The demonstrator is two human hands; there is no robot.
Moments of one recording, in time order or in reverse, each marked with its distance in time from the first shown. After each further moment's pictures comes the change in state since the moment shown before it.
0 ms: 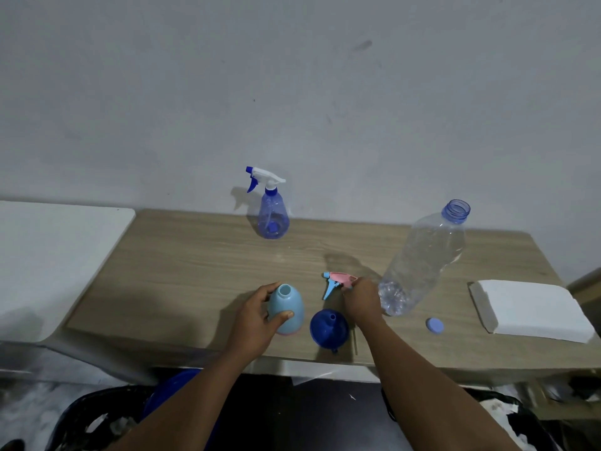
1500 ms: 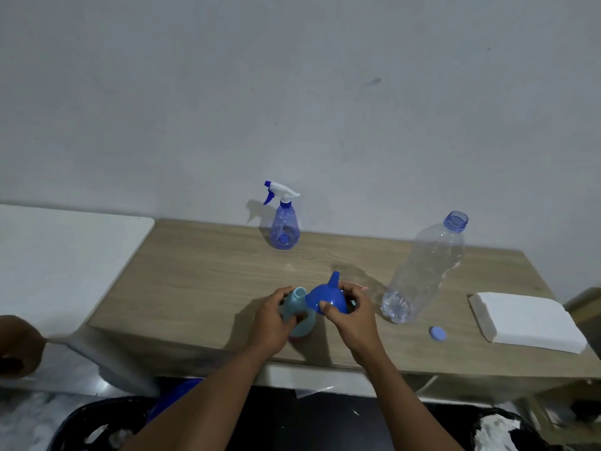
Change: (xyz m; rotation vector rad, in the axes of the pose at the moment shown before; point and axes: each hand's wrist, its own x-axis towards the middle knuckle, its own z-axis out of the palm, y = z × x) left_hand -0.004 0.008 -0.002 0.038 0.017 0.040; right_hand -0.113 -0.036 -0.015 0.862 -0.021 -0.283
